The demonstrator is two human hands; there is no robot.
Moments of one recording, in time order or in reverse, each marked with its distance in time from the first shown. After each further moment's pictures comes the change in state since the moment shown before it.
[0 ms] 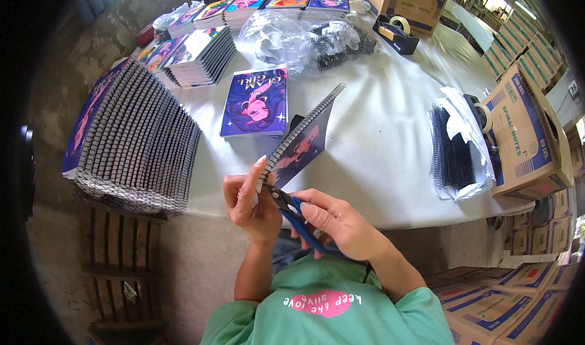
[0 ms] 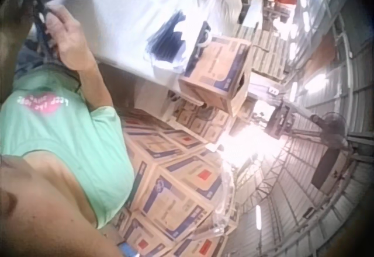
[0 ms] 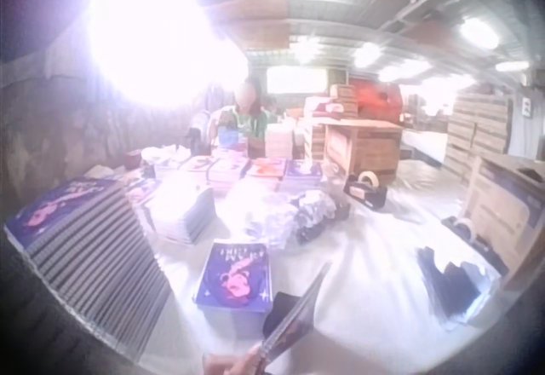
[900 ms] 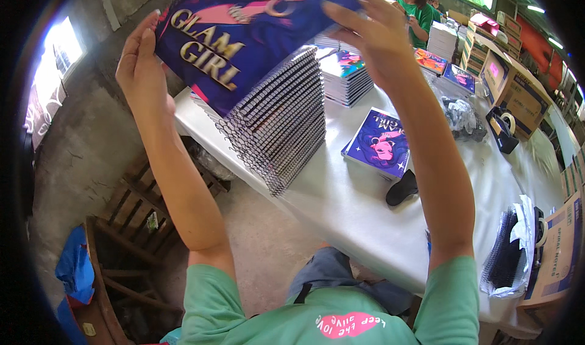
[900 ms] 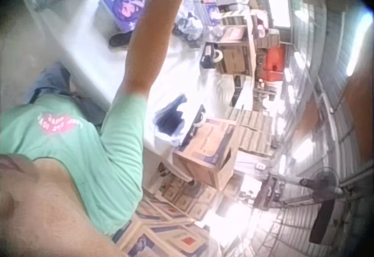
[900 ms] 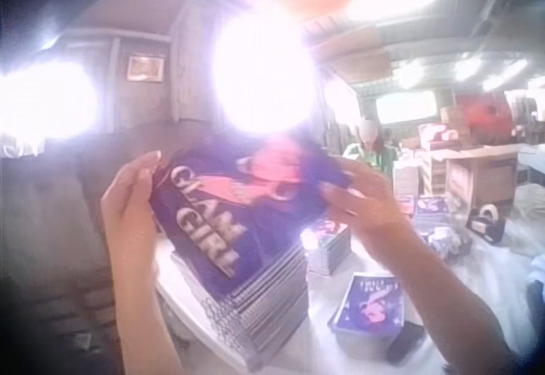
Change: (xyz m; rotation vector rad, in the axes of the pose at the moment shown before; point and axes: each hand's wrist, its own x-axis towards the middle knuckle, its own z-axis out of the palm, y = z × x) left_hand 0.268 0.042 -0.214 0.100 0.474 0.099; right_hand 0.248 -0.158 0.041 0.545 -0.132 -0.775
